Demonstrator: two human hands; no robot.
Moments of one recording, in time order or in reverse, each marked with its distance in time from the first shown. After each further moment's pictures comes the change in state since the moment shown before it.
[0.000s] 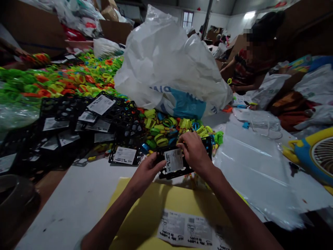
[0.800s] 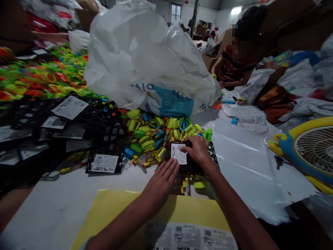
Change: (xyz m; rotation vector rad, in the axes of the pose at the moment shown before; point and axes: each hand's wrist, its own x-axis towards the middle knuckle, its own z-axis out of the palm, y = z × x) left_hand 0.016 -0.052 0.064 1.351 -0.330 0.694; right_hand -0.022 0.099 0.011 -0.195 -0.076 0.439
